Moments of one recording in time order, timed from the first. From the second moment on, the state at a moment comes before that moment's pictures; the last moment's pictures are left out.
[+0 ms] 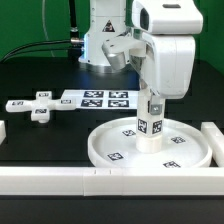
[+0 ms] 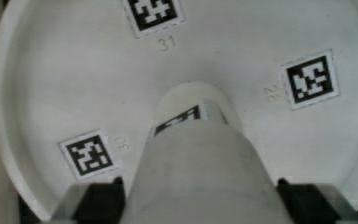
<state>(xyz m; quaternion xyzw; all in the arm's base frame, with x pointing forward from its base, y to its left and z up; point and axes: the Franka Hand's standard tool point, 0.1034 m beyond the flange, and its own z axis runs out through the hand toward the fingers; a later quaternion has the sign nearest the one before) 0.565 0.037 0.076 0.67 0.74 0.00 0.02</state>
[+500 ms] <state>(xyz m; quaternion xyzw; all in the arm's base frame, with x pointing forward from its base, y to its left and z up) 0.565 0.037 0.076 0.70 0.72 0.00 0.01</state>
